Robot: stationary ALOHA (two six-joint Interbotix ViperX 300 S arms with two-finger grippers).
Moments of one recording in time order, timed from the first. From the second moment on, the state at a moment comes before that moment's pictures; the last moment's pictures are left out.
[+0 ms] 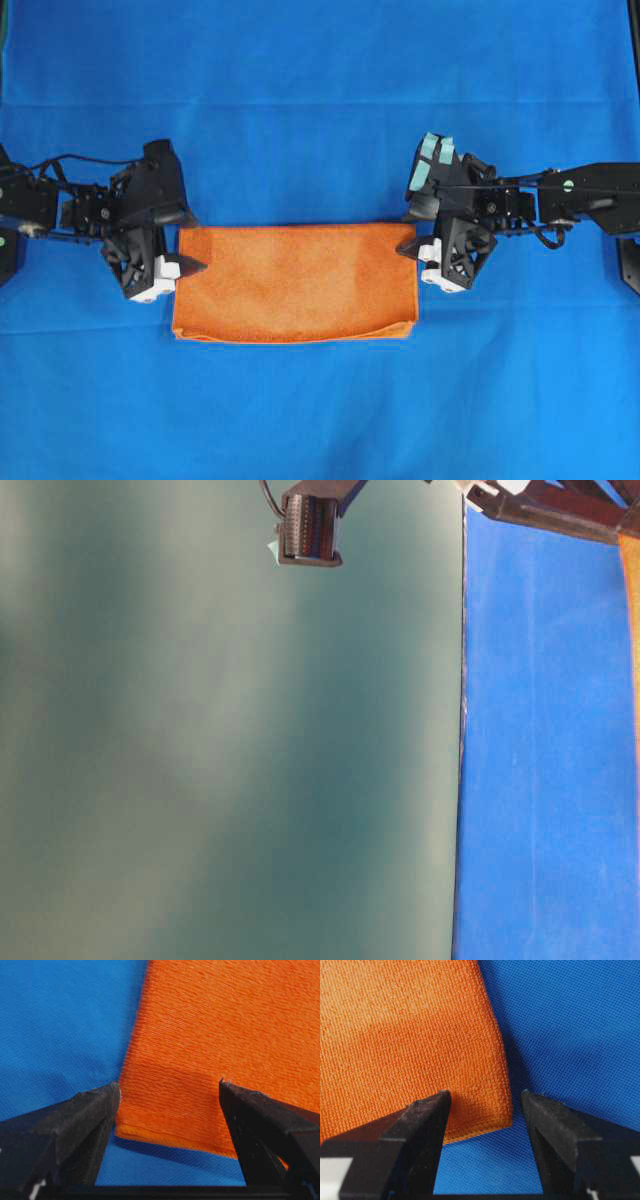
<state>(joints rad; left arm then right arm) 0.00 -0.08 1.07 -0.03 -0.09 -0.24 -0.05 0.00 0.90 -0.05 -0.02 0.31</state>
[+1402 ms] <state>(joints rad) 0.08 -0.37 0.94 -0.03 0.35 -0.23 -0.04 -0.25 0.89 -0.05 0.13 0.31</state>
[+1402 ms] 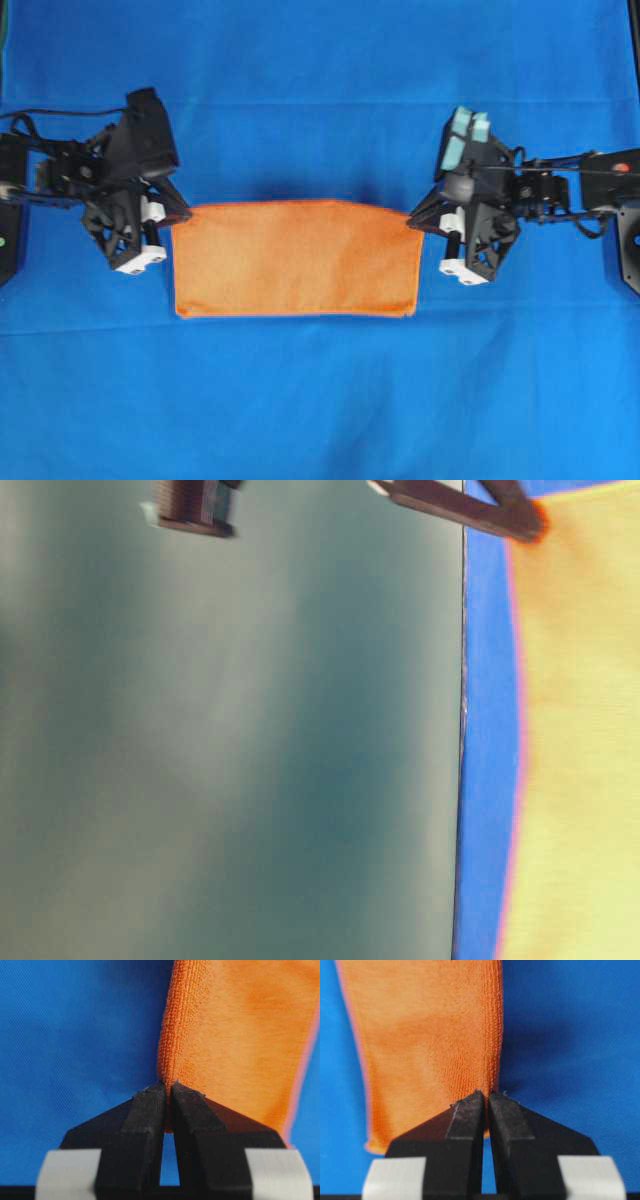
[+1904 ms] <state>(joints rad) 0.04 -0.52 0.93 -0.03 0.38 -0.23 -0.02 -0.43 0.87 -0.08 0.19 0.31</state>
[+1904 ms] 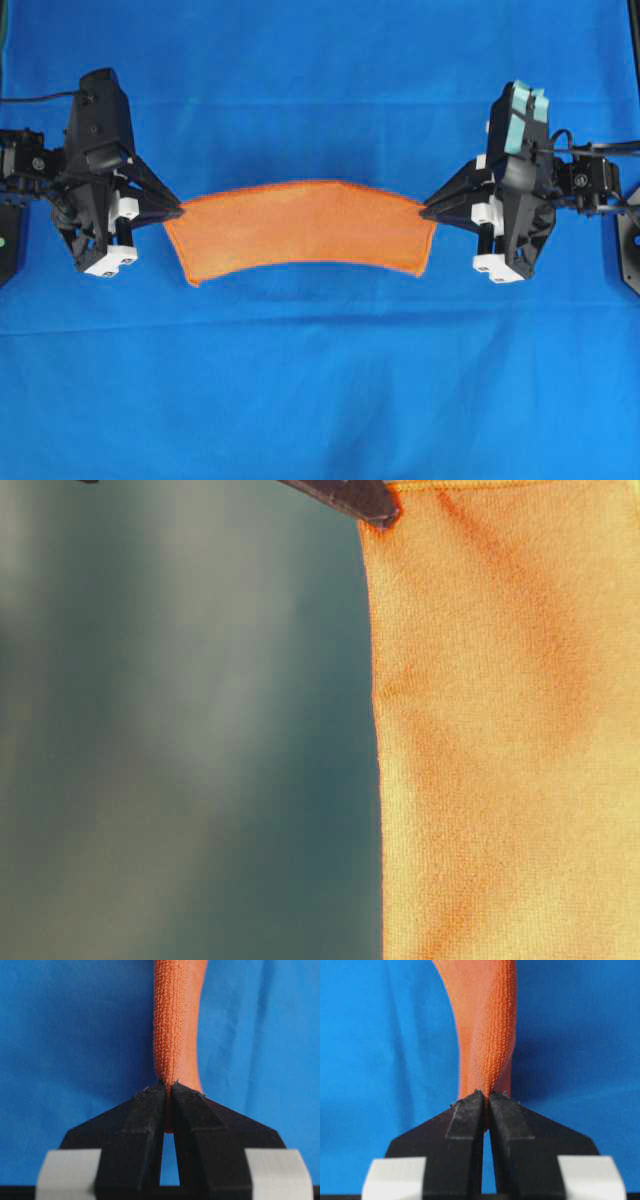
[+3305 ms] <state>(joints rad) -0.14 0.05 0.44 -0.02 0.02 0.15 -0.43 -0.13 0.61 -0.38 0.19 0.31</state>
